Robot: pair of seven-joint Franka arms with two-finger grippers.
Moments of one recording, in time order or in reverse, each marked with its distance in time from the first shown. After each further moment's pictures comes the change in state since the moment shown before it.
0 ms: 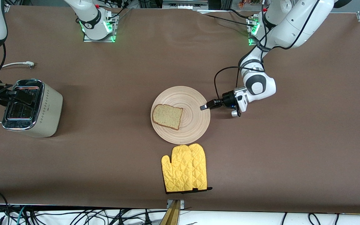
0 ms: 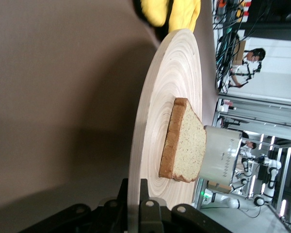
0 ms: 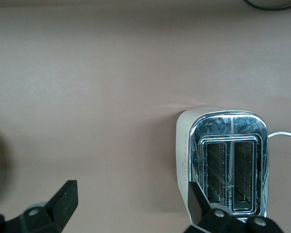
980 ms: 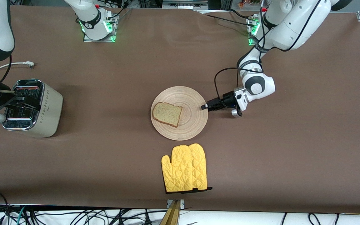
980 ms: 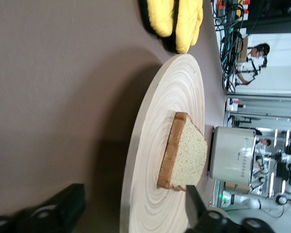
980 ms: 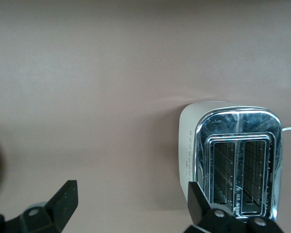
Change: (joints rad) left arm 0.025 0.012 0.013 0.000 0.021 0.031 0.130; right arm 0.003 0.056 0.002 -0.005 0.000 -0.004 0.002
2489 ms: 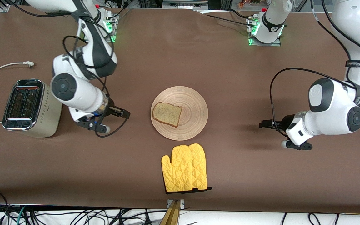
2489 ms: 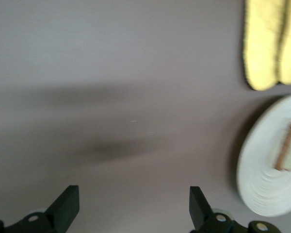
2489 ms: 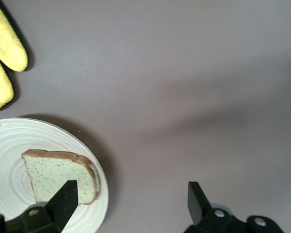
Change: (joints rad) left arm 0.220 -0.096 0.053 0.585 1.729 -0.521 -1.207; right arm 0.408 0.220 0.011 -0.013 0.118 0.194 0.618
